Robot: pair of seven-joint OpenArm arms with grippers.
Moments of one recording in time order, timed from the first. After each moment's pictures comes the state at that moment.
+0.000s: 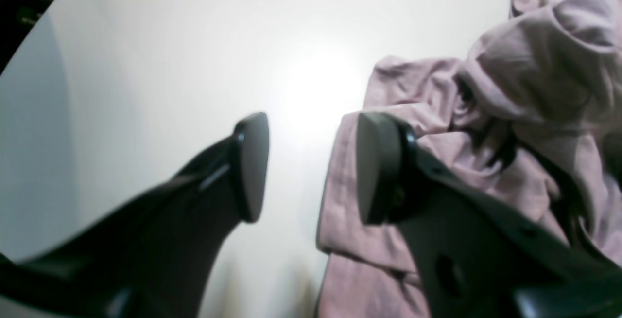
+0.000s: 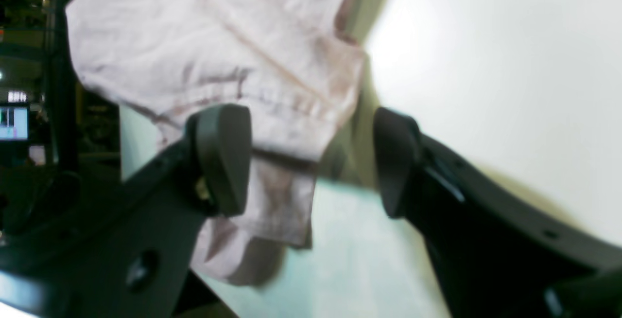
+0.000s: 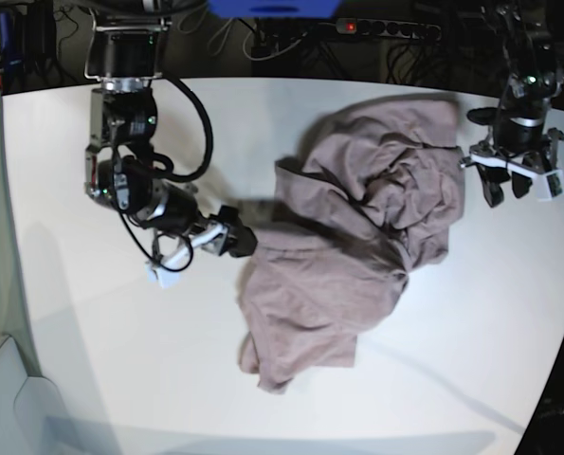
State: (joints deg) left arm 24.4 -12.0 -21.0 108.5 -25.5 0.1 27.4; right arm 3.8 -1.1 6.8 85.6 41.6 9.0 -57.1
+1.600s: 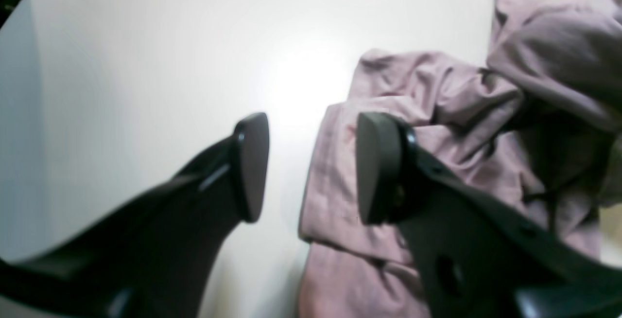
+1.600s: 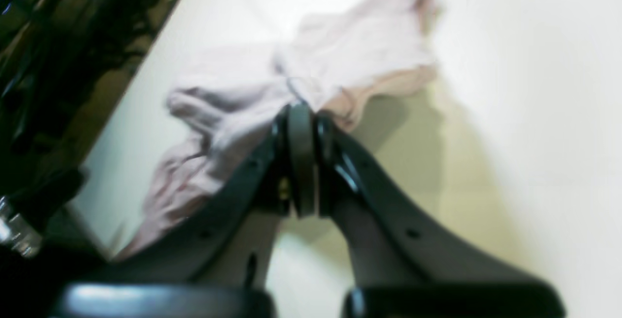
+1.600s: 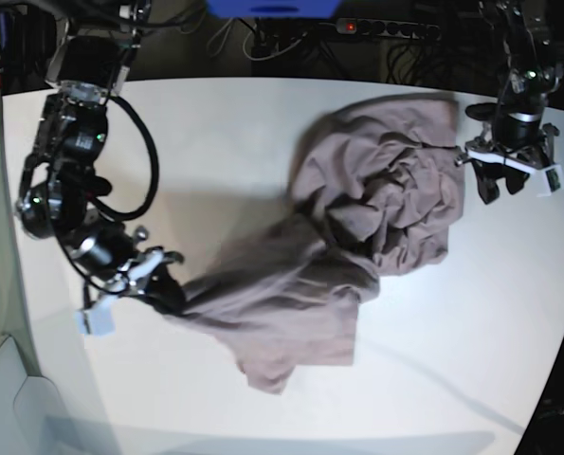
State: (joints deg) left arm 25.7 -11.9 -20.8 109.2 -28.9 0.0 27.4; right arm 7.1 4.7 15.9 103.2 42.0 20.4 -61.4
